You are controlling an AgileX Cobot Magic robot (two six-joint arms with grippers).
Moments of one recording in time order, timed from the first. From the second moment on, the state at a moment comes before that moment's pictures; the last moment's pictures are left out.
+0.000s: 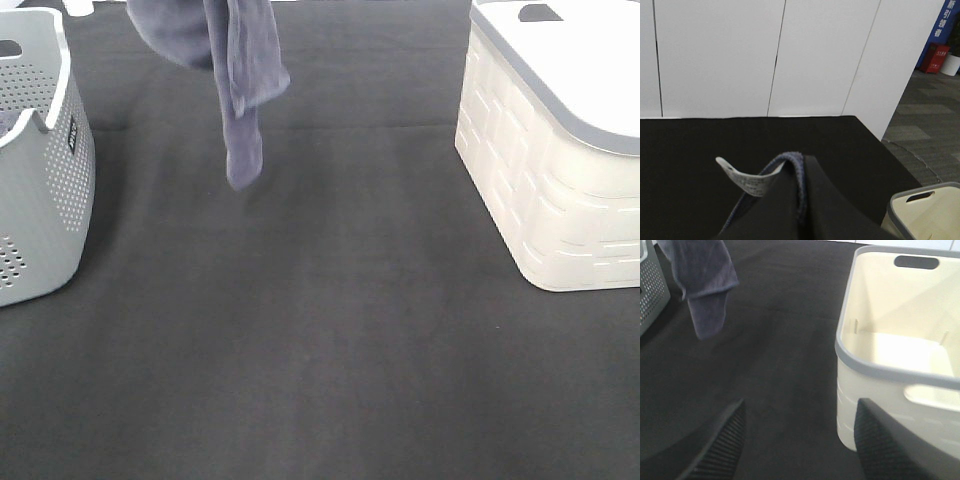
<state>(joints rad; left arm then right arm) -0.50 1.83 -2.00 0.33 0.40 -0.52 0.04 0.46 -0.51 0.39 0.54 -0.43</state>
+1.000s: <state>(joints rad) -0.57 1.84 -1.91 0.45 0.53 -0.53 0.73 1.61 -0.87 1.35 -0.25 -1.39</state>
